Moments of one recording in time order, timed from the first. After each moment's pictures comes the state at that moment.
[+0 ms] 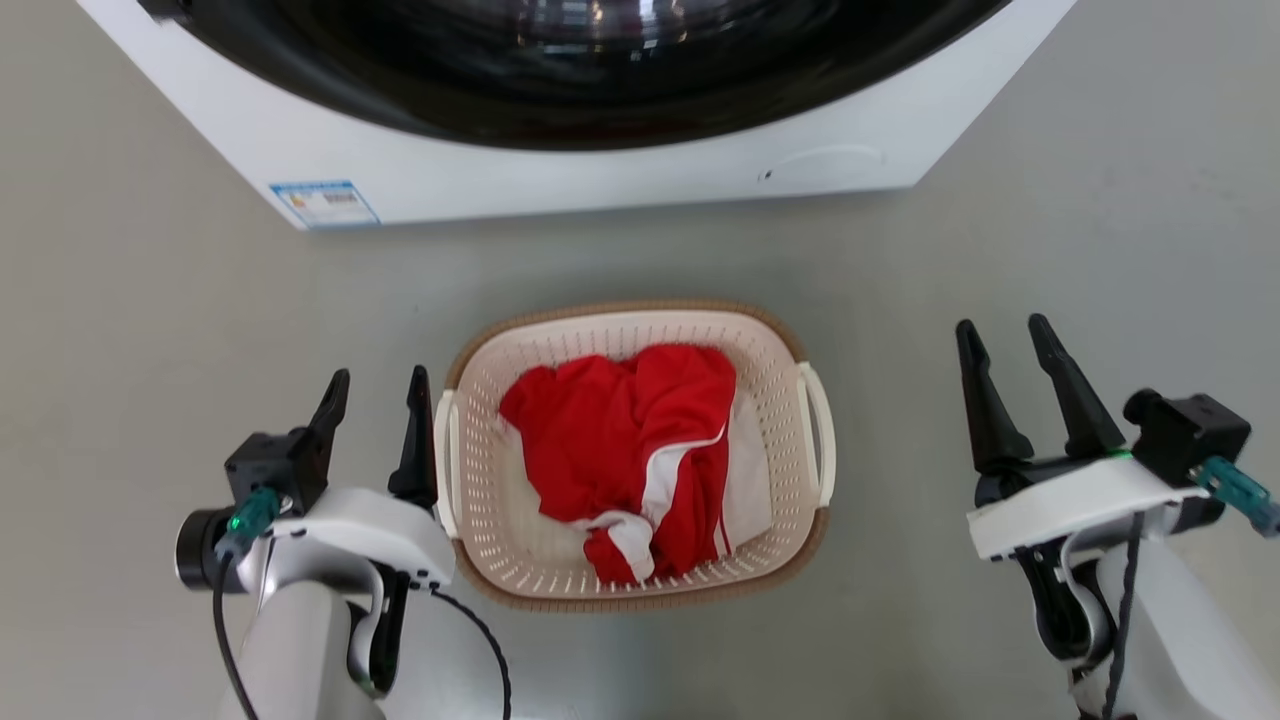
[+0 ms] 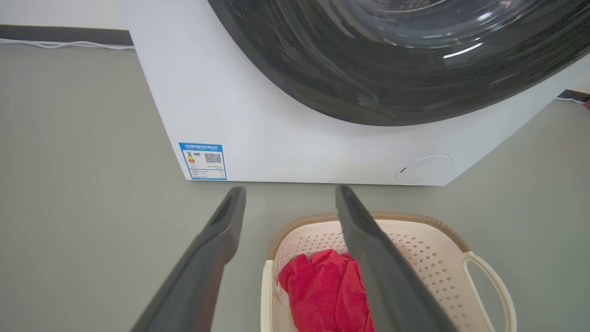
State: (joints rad) left arm -0.33 0.04 -0.02 0.45 -0.18 -0.03 -0.26; right arm -0.34 -0.19 0.13 0.38 0.42 0.12 -0.25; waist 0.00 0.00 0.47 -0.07
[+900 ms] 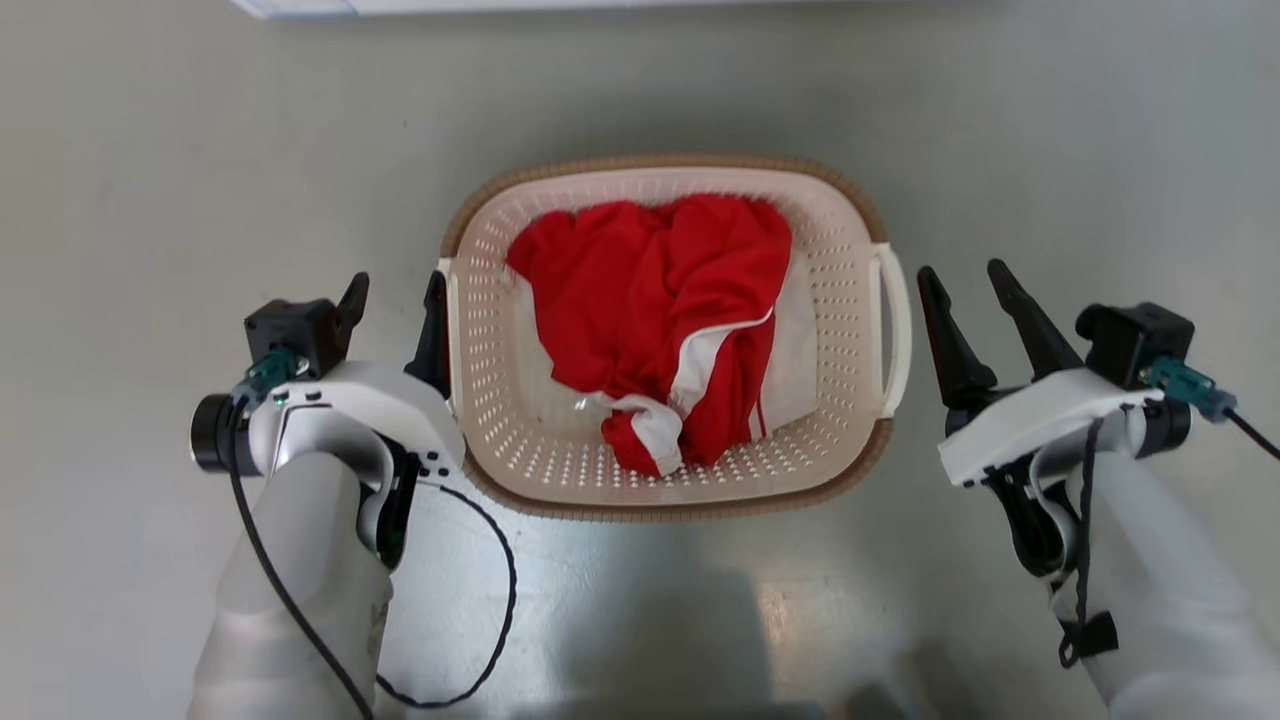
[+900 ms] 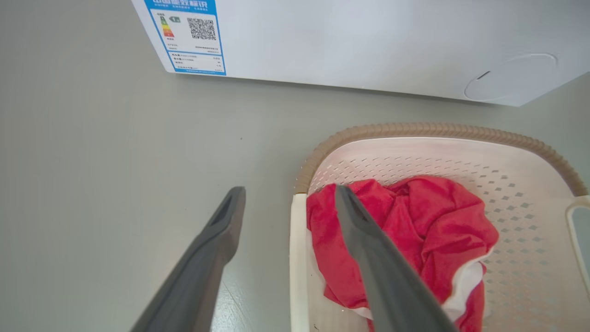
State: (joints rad) left arm -0.65 0.03 -0.02 0.81 -0.17 -0.07 -0.26; right arm -0.58 -0.21 0.29 0.66 0.52 0.12 -0.25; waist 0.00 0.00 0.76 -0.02
